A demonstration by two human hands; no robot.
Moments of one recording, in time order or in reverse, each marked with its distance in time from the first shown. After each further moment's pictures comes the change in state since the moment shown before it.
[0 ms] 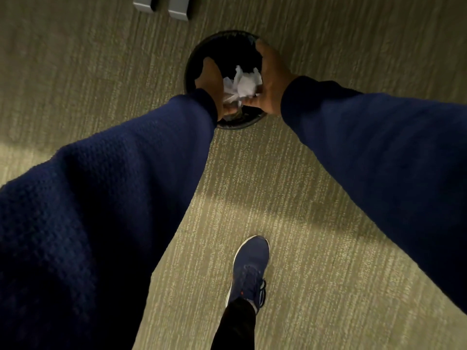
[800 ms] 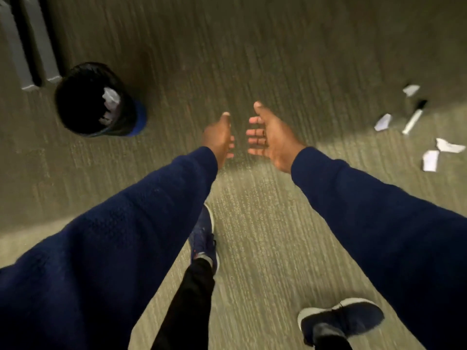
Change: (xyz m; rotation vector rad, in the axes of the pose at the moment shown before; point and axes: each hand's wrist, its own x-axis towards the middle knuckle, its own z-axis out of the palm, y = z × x) left_hand -0.257 -0.293 0.182 0.799 -0.293 0.124; right_hand -0.253 0.113 -0.391 -0.076 0.289 -0.326
